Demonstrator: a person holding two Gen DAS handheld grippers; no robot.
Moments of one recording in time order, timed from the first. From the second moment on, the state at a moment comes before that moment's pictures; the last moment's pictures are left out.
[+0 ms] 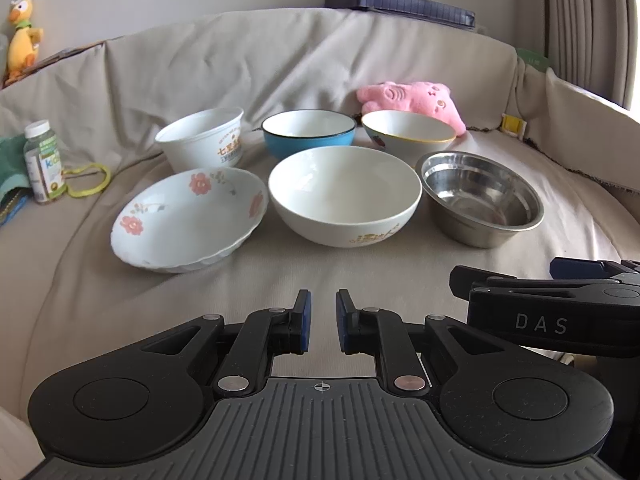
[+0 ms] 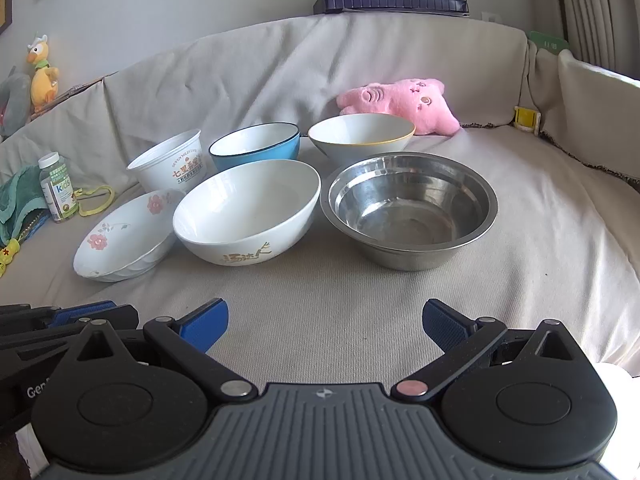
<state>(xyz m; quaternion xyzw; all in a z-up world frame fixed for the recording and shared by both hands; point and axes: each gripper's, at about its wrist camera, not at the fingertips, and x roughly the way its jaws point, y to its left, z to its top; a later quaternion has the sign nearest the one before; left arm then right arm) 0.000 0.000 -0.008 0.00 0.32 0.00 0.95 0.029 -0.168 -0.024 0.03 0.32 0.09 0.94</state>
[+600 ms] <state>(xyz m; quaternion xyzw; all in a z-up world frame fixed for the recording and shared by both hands) 0.000 0.003 -0.010 0.00 0.32 0.00 0.95 0.028 -0.168 -0.025 0.04 0.32 0.09 0.94</state>
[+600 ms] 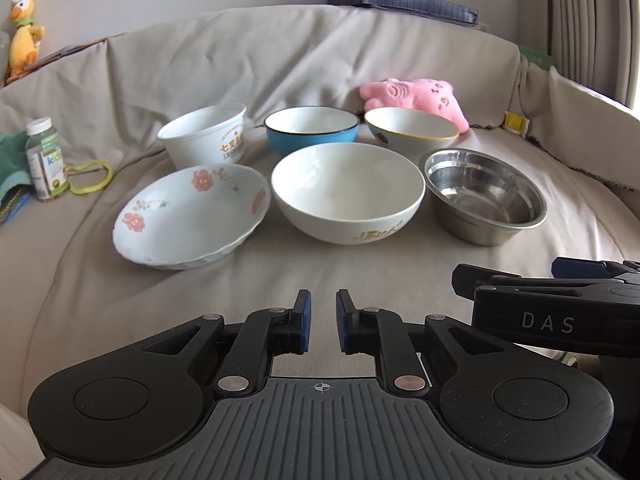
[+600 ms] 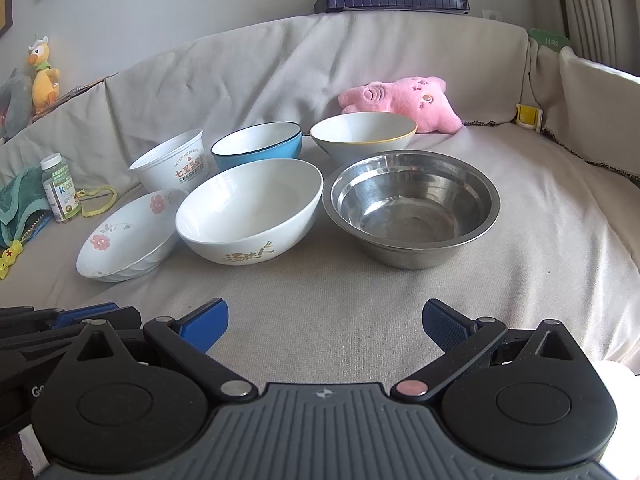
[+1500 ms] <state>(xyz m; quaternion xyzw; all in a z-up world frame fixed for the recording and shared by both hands) 0.000 0.004 -0.009 0.00 0.32 0.01 0.95 0.028 -0.168 -0.024 0.04 0.33 0.09 0.94</state>
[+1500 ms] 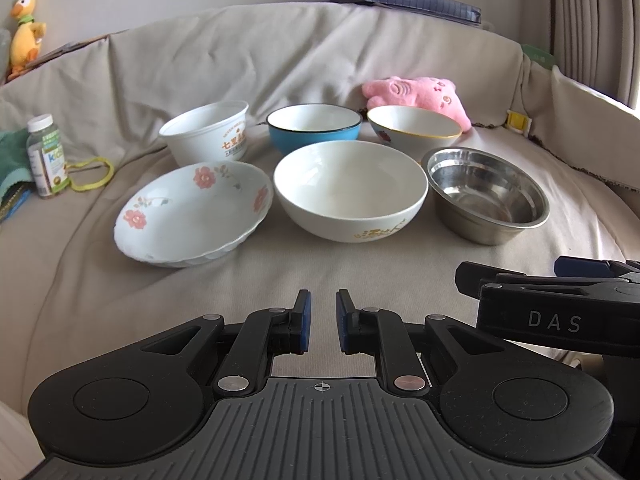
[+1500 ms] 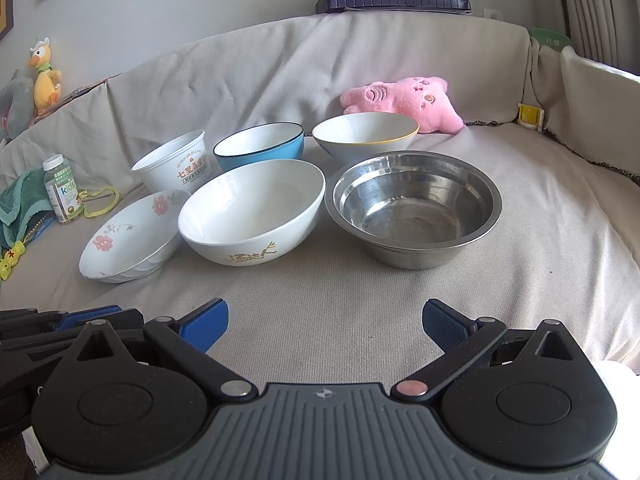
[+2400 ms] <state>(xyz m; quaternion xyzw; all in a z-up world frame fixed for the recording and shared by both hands) 0.023 0.033 -0.005 -0.05 0.32 -0.04 0.94 0.050 -0.168 -0.024 0.06 0.36 0.09 0.93</state>
